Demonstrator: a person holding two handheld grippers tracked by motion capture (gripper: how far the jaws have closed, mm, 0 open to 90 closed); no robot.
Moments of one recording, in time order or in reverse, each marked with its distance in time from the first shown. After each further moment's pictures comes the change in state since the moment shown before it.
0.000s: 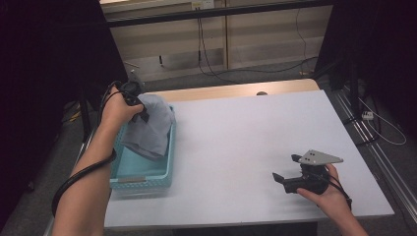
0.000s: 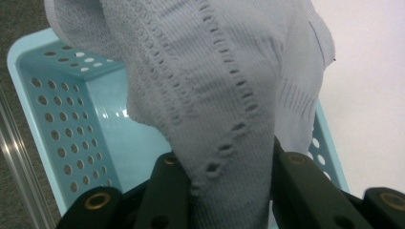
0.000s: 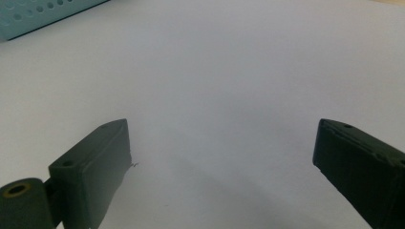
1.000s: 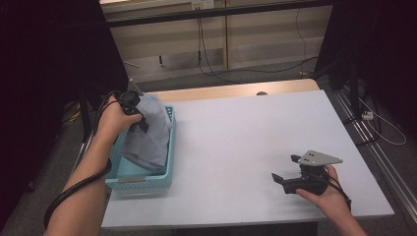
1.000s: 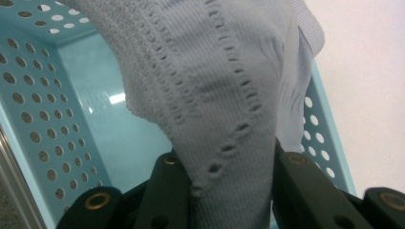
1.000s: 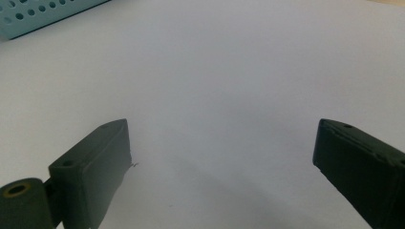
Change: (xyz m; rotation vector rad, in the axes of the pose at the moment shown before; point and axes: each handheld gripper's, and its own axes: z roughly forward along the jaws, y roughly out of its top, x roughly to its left) left arm -0.004 -0.024 0.004 0.038 -0.043 0.000; right arm 0.003 0.000 0.000 0.001 0.000 -0.006
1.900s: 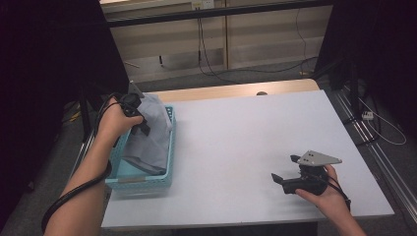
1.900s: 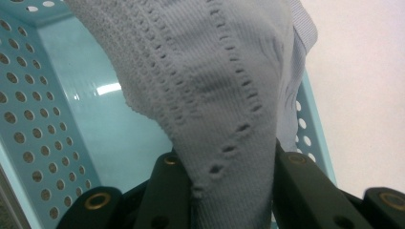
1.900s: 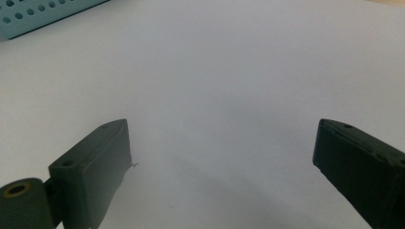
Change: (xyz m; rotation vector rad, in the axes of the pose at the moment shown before) left arm -0.008 -0.006 -0.003 0.036 -0.022 -0.024; right arm 0.001 0.000 0.000 0.001 -0.002 -0.001
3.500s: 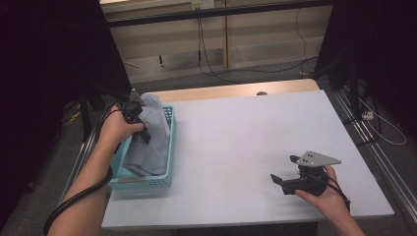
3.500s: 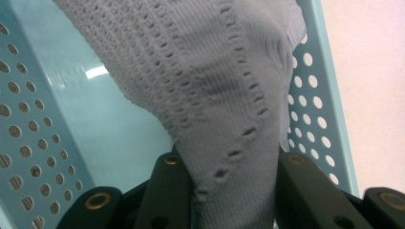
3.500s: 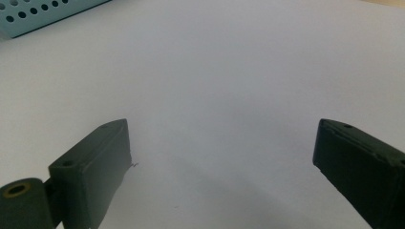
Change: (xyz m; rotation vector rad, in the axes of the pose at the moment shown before) left arm 0.003 -0.012 0.018 0.066 -0.016 -0.010; right arm 0.003 0.000 0.000 0.000 0.002 -0.008
